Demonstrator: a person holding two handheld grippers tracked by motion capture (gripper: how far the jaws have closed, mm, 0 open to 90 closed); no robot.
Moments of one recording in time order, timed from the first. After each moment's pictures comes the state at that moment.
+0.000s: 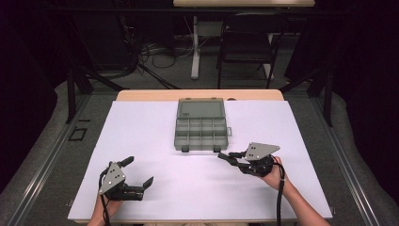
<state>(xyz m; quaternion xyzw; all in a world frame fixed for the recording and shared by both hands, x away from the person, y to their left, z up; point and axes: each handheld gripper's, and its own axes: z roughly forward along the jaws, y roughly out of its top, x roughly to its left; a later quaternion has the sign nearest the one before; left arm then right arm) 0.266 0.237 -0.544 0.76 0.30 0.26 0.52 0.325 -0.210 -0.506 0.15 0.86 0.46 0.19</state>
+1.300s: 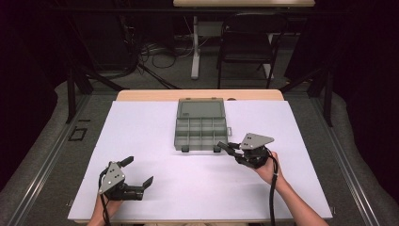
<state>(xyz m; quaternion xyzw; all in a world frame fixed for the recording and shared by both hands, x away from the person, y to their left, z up) 0.266 0.238 -0.544 0.75 0.30 0.25 0.52 0.344 -0.198 -0.500 0.22 0.84 0.44 0.22</state>
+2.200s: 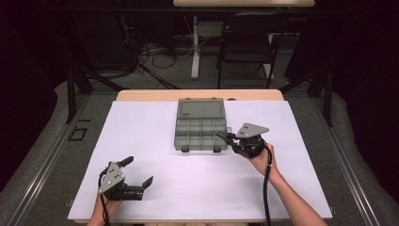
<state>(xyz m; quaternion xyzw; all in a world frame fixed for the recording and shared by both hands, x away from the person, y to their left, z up) 0.266 0.238 -0.544 0.76 0.30 0.25 0.52 0.372 -0.189 -0.496 0.26 0.83 0.44 0.24</state>
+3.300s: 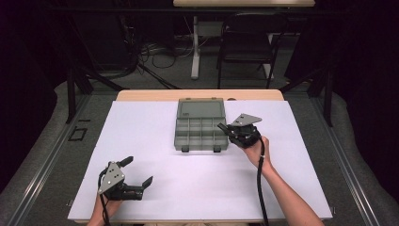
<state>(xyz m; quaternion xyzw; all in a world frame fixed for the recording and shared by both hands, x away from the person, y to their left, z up) 0.266 0.239 -0.544 0.75 0.30 0.26 0.52 0.405 -0.179 -0.499 0.33 0.81 0.40 0.26</state>
